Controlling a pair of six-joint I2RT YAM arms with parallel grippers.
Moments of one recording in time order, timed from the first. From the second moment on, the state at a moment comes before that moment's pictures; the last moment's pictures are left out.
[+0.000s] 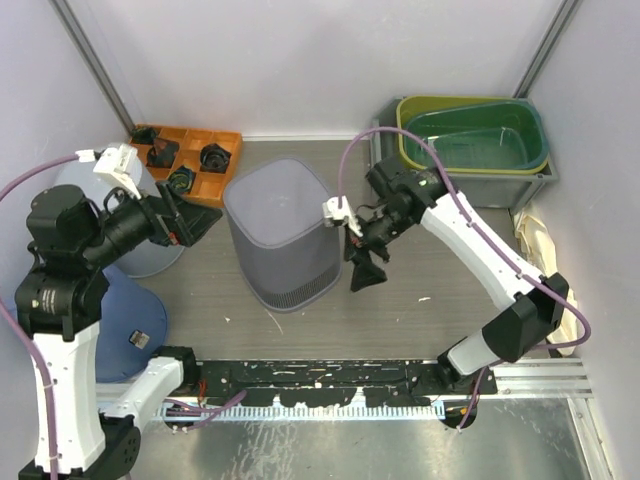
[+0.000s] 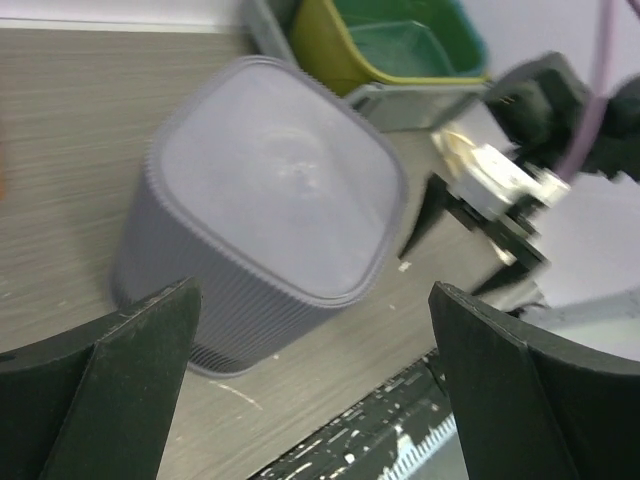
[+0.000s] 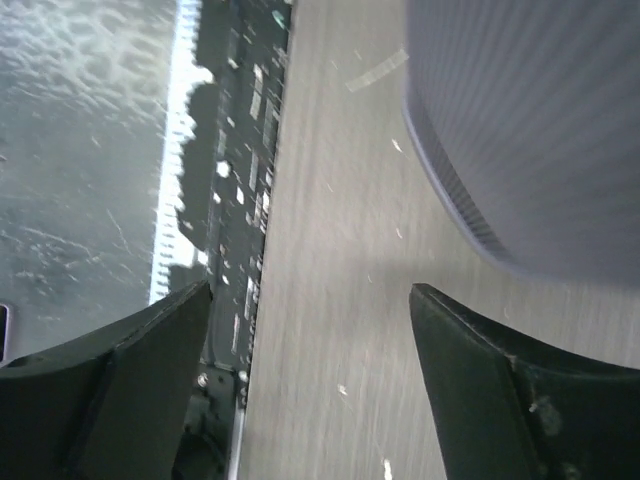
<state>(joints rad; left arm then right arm) -0.06 0.87 1.55 -0.90 0.62 -0.36 0.52 1.51 1.55 -1.39 -0.82 -0.93</state>
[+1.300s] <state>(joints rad) -0.21 0.99 1.43 -0.92 0.15 -0.42 0.74 2.24 1.76 0.00 0.27 -0.37</state>
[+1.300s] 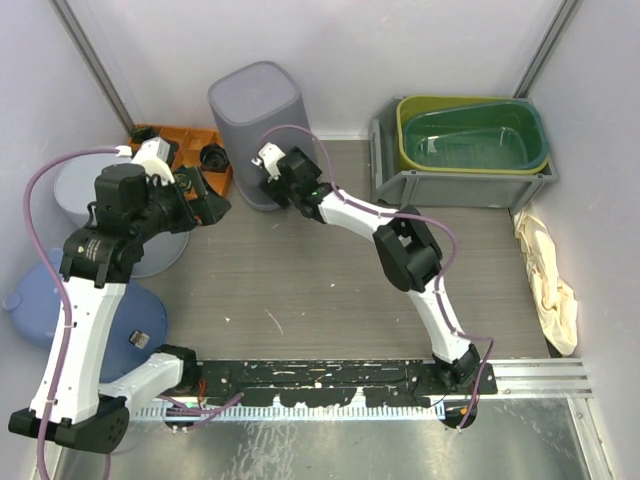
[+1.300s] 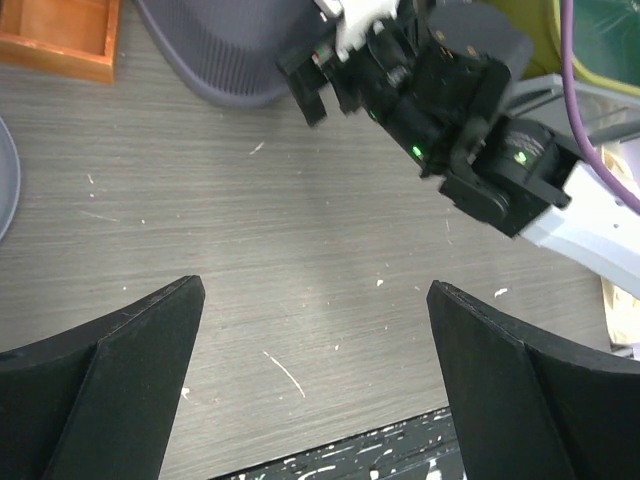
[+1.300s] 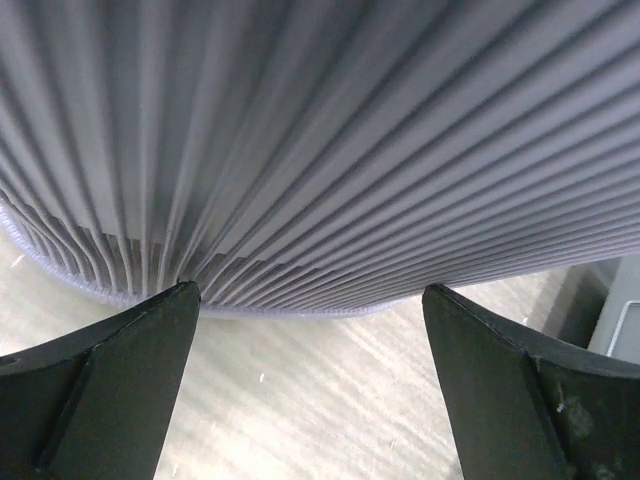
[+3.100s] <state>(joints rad) -0.50 1.50 1.42 -0.71 -0.10 -0.54 -0.36 2.31 2.53 -0.86 0.19 -0.60</state>
